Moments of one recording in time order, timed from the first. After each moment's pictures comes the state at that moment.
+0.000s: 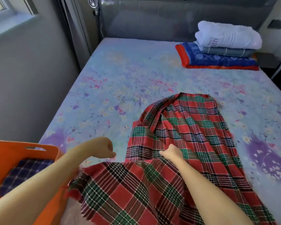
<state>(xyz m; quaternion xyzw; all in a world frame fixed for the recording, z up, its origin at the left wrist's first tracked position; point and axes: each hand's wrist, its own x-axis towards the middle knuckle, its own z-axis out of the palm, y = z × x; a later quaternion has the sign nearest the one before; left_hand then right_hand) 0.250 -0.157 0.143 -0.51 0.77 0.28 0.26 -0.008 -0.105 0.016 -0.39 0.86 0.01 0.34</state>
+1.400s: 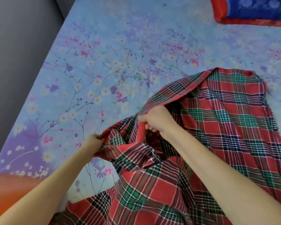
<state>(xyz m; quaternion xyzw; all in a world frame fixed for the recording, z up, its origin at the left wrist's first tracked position) 0.244 -0.311 -0.086 -0.77 0.42 0.48 -0.03 0.028 -0.311 0.002 -0.40 0.74 -0.19 0.51</state>
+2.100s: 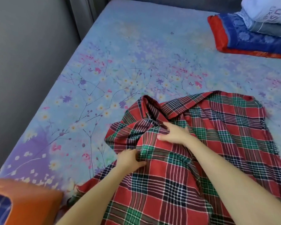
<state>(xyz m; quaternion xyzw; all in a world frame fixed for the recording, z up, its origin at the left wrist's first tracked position) 0.180 -0.292 -0.116 -0.59 0.73 0.32 0.14 -0.025 -0.334 -0.040 -0.58 0.72 0.11 0.36</state>
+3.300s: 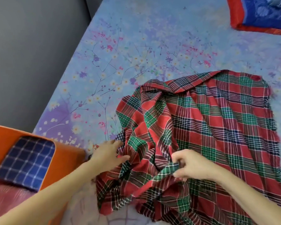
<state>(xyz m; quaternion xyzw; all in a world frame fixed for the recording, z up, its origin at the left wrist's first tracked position) 0.285 -0.193 -0.019 -0.54 0.78 0.27 0.19 0.000 -0.147 0.039 -0.58 0.56 0.08 0.58</state>
